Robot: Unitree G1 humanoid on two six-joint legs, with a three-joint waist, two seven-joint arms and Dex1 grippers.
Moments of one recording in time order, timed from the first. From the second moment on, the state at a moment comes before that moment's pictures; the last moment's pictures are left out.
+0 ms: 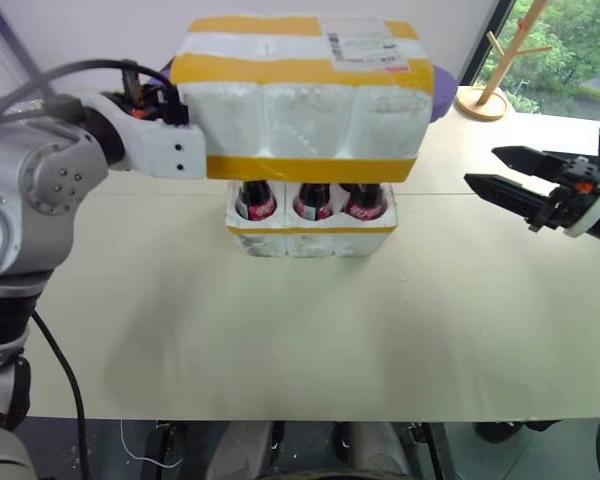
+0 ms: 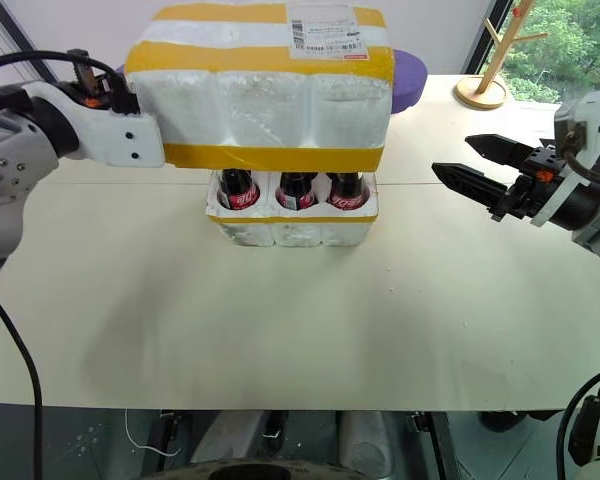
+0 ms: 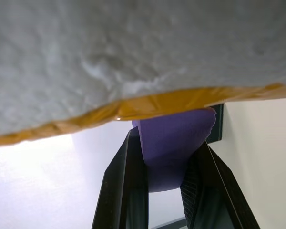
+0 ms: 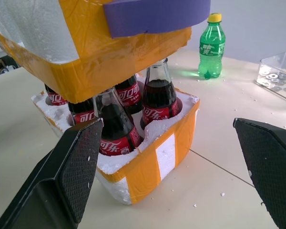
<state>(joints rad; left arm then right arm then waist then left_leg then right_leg) -0.71 1.01 -0.10 -0.30 0.60 0.12 -0.80 -0.42 -0.93 -0.44 -0.10 0.81 0.75 0.88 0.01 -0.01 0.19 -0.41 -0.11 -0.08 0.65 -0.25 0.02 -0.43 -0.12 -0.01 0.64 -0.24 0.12</state>
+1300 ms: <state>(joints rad) -0.35 1.03 0.14 -0.29 0.19 -0.05 -0.91 -0.38 -0.98 -0.45 -0.11 0.81 0.75 0.94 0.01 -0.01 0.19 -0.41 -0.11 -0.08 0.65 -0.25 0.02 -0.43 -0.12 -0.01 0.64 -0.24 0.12</state>
